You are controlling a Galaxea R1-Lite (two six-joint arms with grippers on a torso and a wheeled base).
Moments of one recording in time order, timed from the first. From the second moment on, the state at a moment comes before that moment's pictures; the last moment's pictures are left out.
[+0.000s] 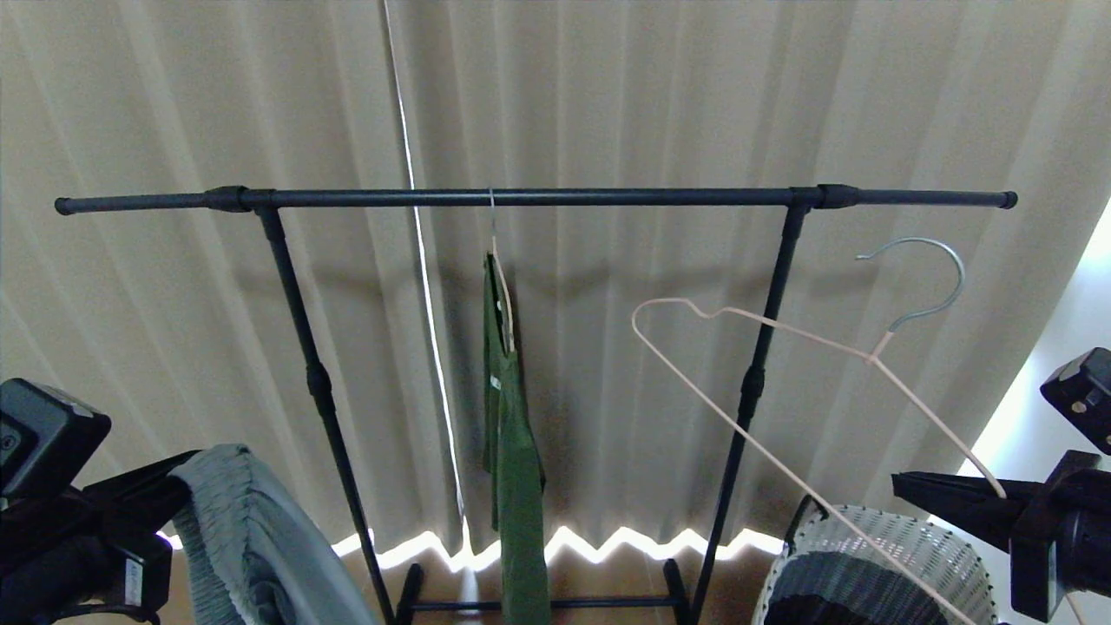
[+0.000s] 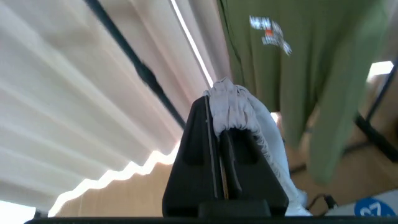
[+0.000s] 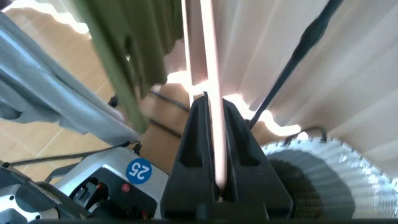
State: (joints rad) left arm -0.25 1.01 -0.32 -0.39 0.09 0.34; right arm 0.33 1.09 -0.51 -0.07 0.13 -0.02
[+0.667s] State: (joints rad) left arm -0.28 1.04 -0.25 -0.39 0.09 0.34; right arm 0.39 1.11 -0.50 -0.08 0.15 0.00
